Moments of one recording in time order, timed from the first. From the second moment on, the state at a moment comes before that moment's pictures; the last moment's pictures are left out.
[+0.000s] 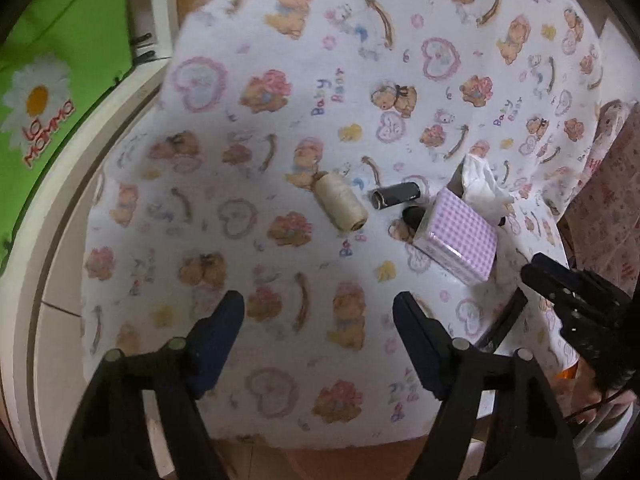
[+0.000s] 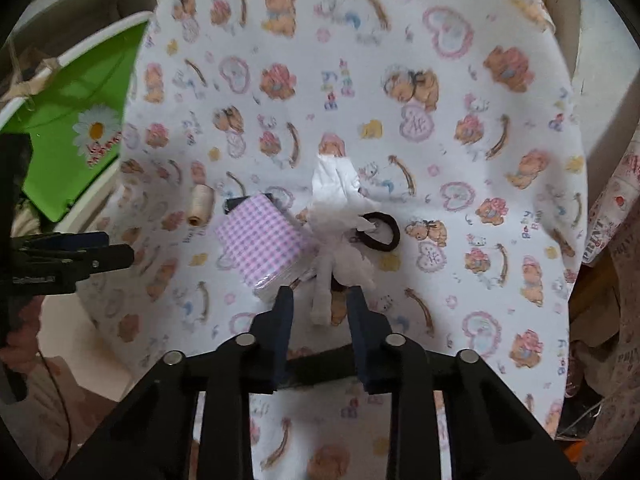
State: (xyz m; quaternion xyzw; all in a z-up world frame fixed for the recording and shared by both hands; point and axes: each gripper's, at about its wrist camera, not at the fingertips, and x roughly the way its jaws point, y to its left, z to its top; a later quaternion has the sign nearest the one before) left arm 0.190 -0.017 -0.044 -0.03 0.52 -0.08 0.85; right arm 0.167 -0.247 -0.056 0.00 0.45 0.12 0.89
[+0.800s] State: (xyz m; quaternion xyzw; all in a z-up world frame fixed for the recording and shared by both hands) left arm 0.281 -0.027 -0.074 -0.12 0.56 -0.04 0.82; right arm 0.179 -0.261 -0.057 0.02 0.45 0.10 0.89
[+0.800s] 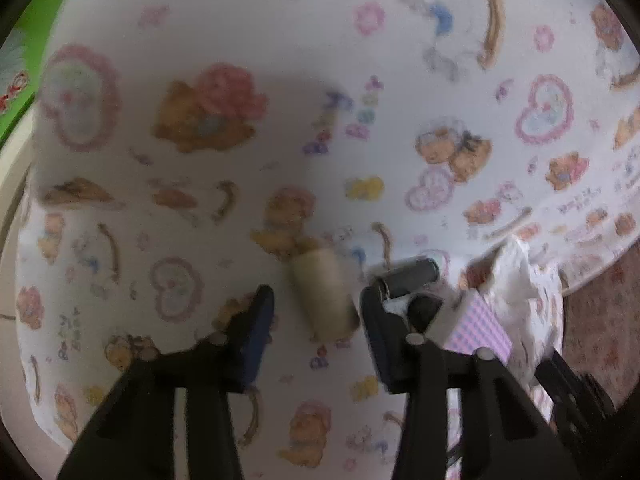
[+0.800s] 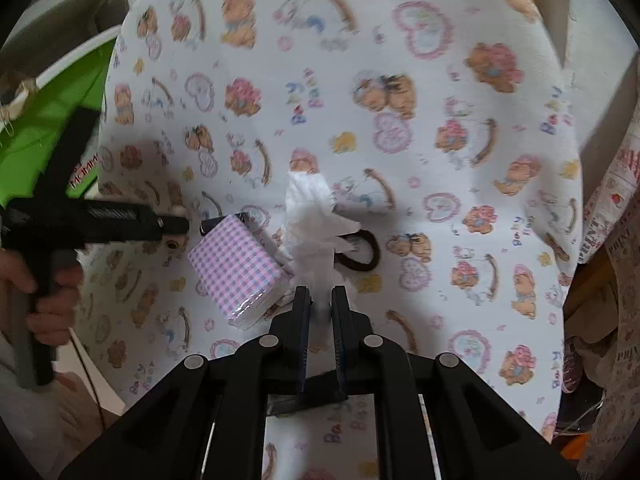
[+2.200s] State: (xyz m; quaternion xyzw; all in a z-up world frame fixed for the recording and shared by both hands) left arm 0.027 -0.007 -0.011 -0.03 0.40 -0.08 0.91; right arm 0.007 -0.242 -0.003 0.08 0.39 0.18 0.90
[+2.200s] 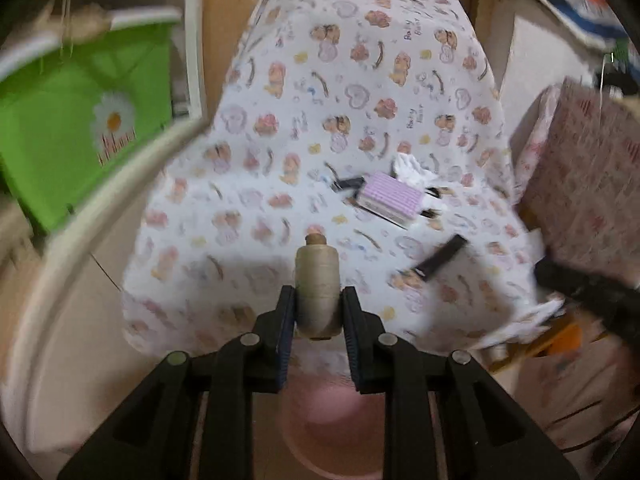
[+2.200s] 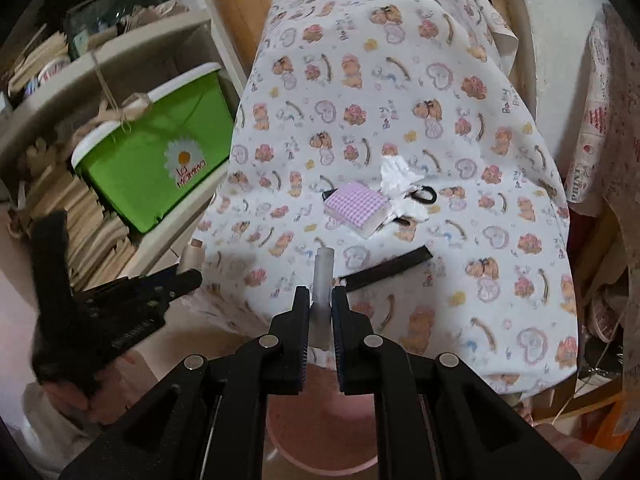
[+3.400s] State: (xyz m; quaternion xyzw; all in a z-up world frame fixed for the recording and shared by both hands) left arm 0.013 -0.013 -0.251 -0.03 0.73 -0.09 0.68; right arm -0.005 -0.182 -0.294 0.01 0.74 0.13 0.66
